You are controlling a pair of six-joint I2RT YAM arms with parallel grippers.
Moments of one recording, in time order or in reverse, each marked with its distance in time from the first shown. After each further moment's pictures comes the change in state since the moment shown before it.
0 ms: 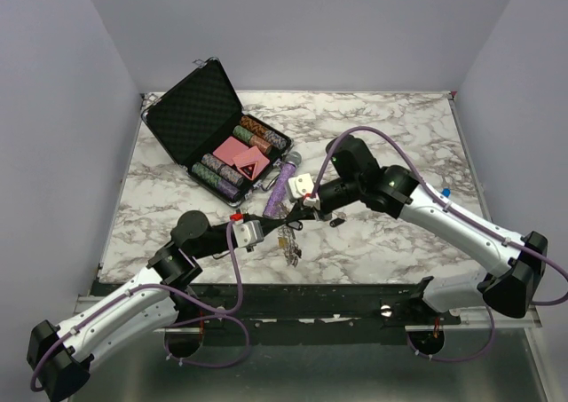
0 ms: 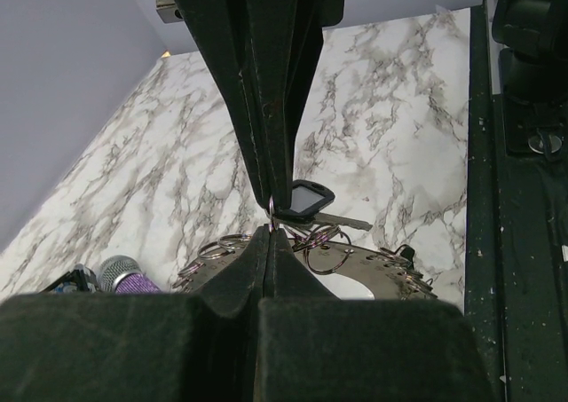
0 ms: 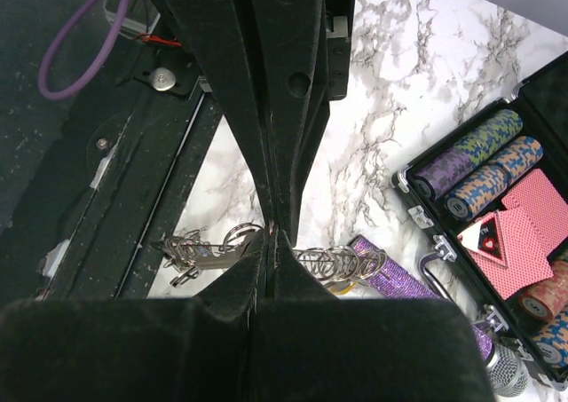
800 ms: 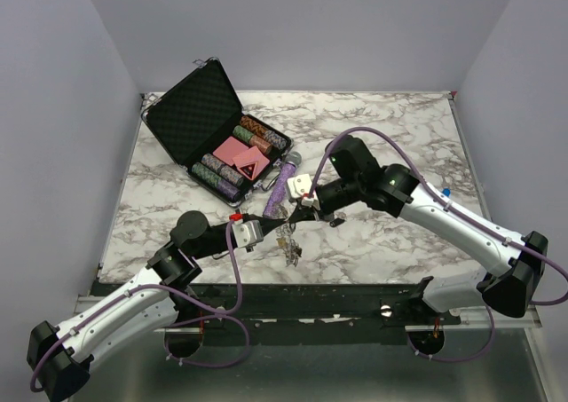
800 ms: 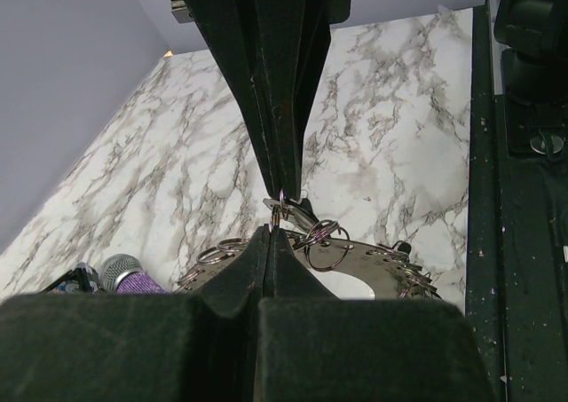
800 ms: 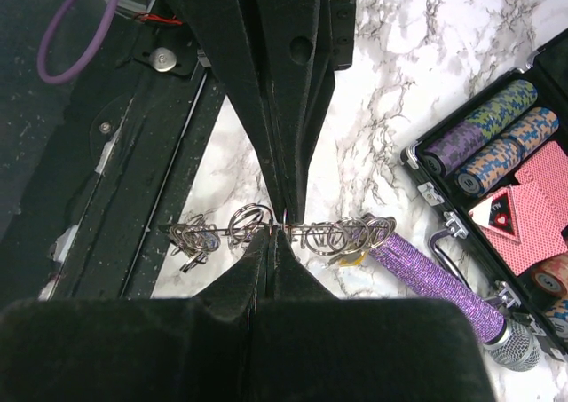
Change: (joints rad) left arm 0.000 -0.006 0.002 -0.006 -0.008 0.000; right arm 0.001 0.006 0.019 -0.068 0.039 -0.004
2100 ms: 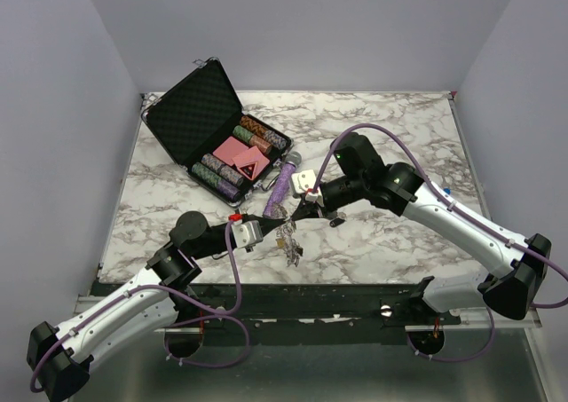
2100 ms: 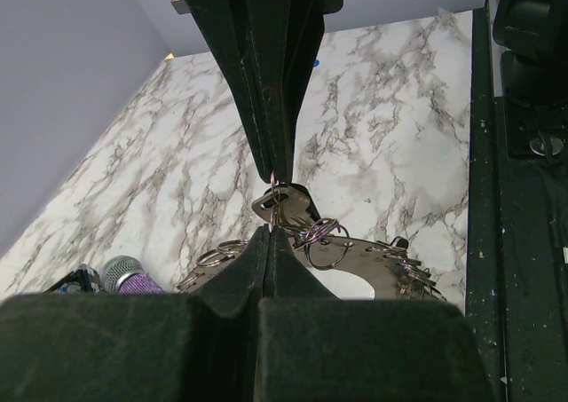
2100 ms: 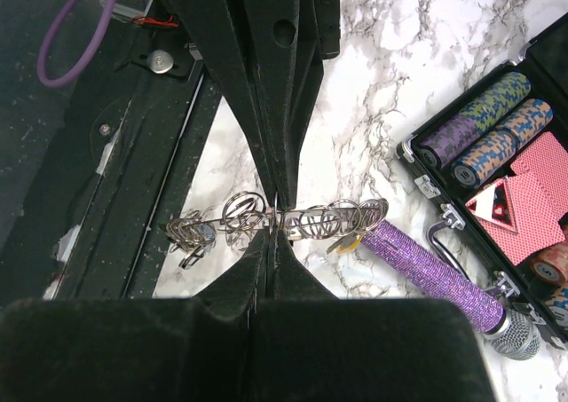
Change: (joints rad) left arm 0.000 -0.006 0.000 0.000 0.000 0.000; right arm -0.031 -0.014 0.000 -0.007 -0.016 0.008
